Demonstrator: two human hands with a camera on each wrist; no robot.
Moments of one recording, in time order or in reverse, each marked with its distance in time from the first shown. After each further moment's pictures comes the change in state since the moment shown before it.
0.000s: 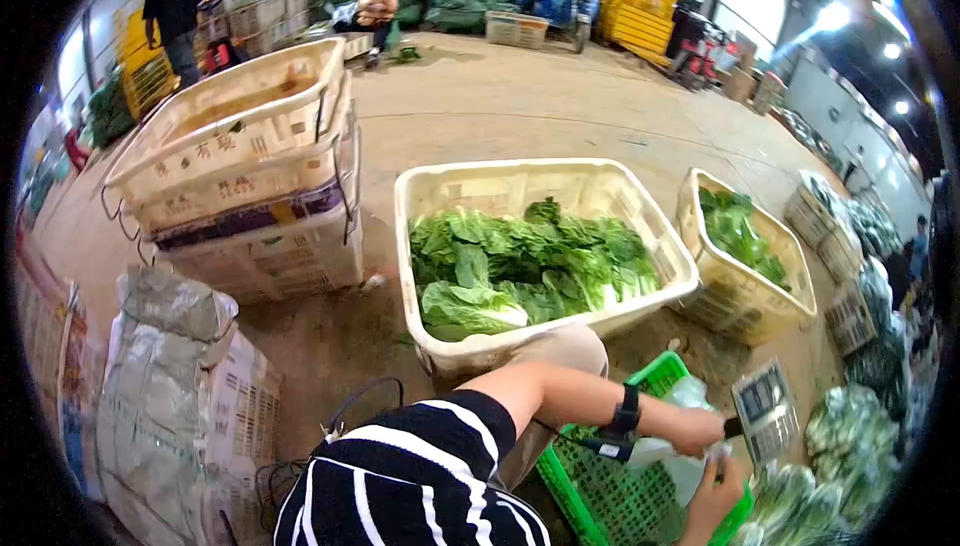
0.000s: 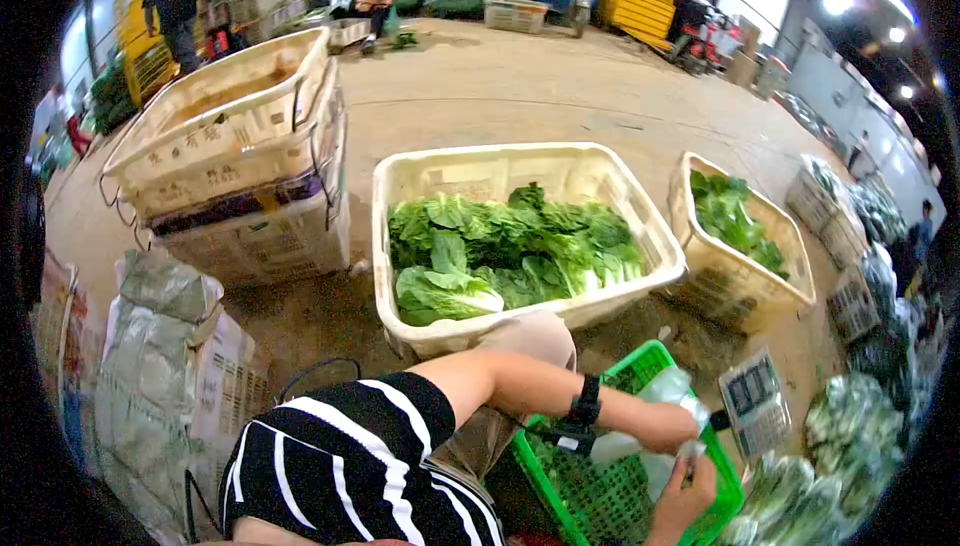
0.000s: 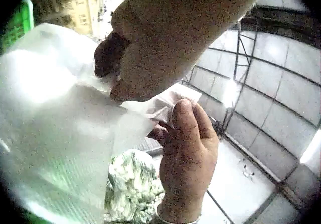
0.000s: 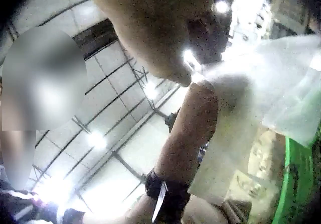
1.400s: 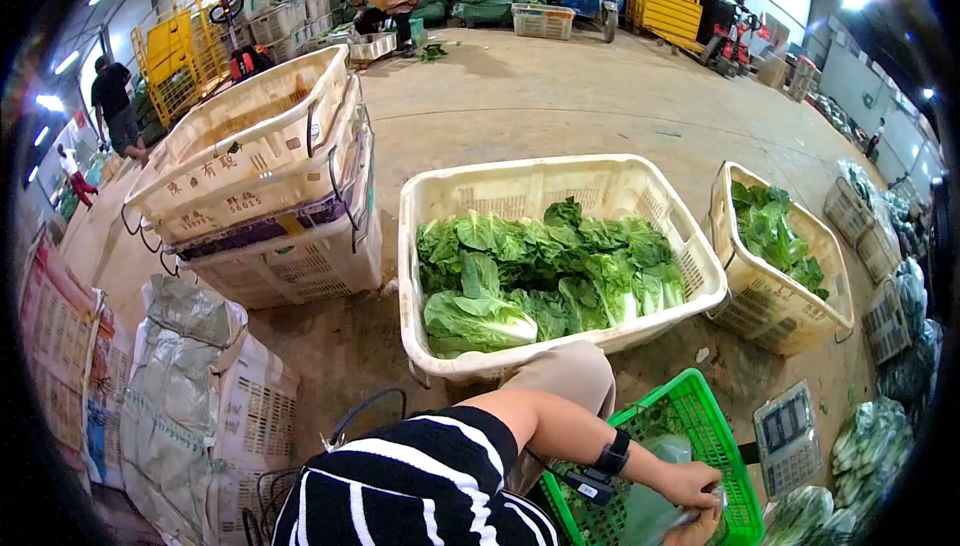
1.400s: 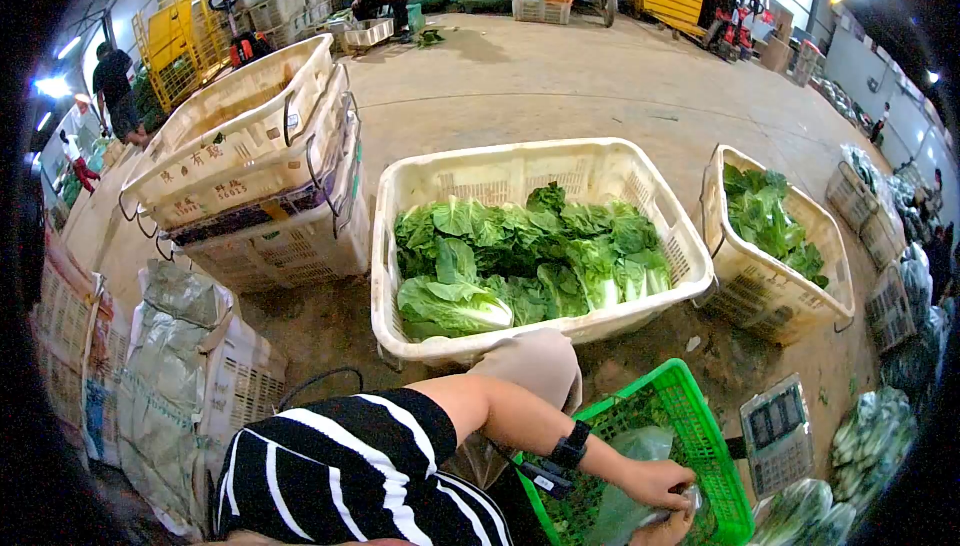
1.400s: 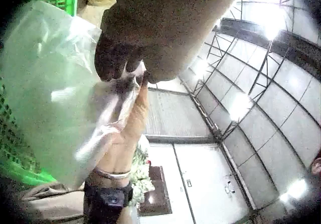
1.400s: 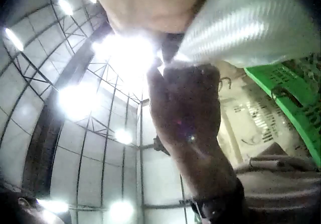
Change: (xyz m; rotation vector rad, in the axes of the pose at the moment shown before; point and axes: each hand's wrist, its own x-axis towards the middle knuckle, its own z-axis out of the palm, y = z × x) left_hand 0.002 -0.034 0.070 -0.772 -0.013 -0.247; right_hand -0.013 0.086 0.061 1.034 -0.068 0.803
